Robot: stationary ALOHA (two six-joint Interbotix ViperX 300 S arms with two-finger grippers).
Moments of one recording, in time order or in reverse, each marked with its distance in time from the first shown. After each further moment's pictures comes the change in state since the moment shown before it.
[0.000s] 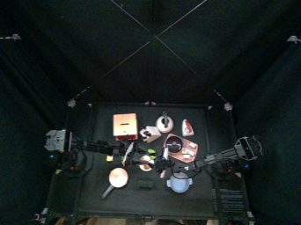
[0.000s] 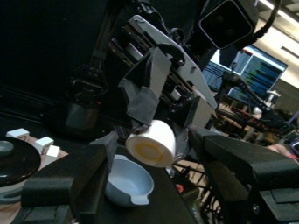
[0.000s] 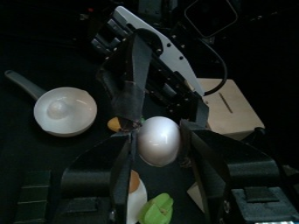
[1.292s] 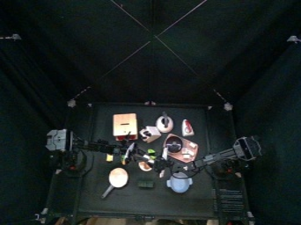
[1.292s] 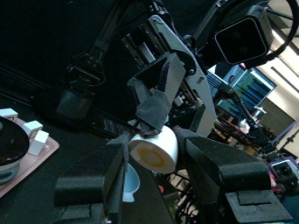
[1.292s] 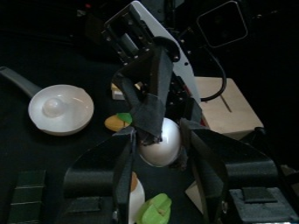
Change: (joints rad) left arm 0.017 0.011 -0.006 0.018 0.000 -0.152; right arm -0.005 0.023 -0.003 -0.005 0.000 0.000
